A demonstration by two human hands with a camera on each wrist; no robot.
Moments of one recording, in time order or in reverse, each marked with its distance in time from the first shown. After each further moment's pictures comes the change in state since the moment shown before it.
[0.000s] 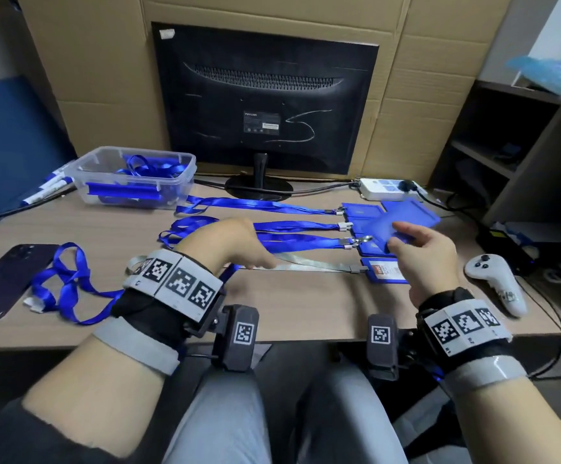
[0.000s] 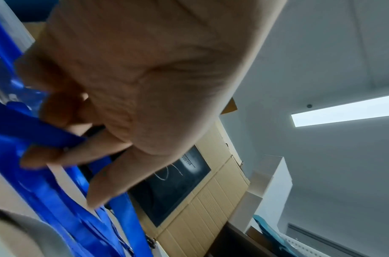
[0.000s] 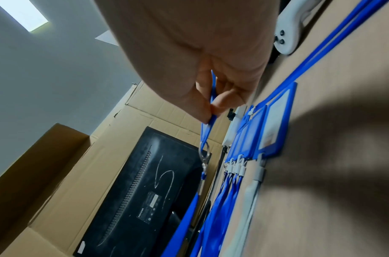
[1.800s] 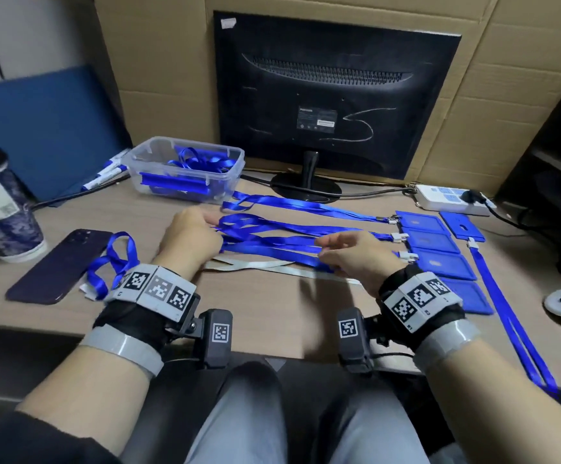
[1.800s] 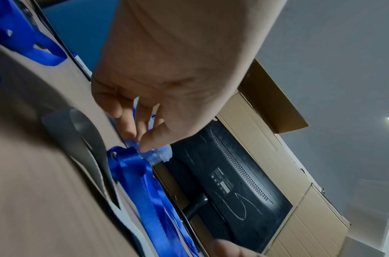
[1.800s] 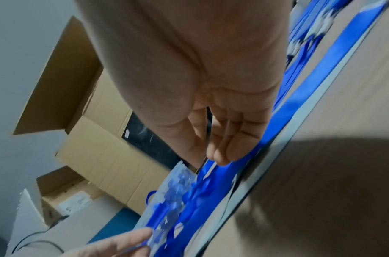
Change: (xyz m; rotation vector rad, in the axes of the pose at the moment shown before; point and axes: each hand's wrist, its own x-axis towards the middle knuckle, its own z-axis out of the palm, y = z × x) left_hand 0.041 -0.135 -0.008 -0.378 0.535 -0.290; right_hand -0.016 -0.019 0.149 -0.270 -0.720 0.100
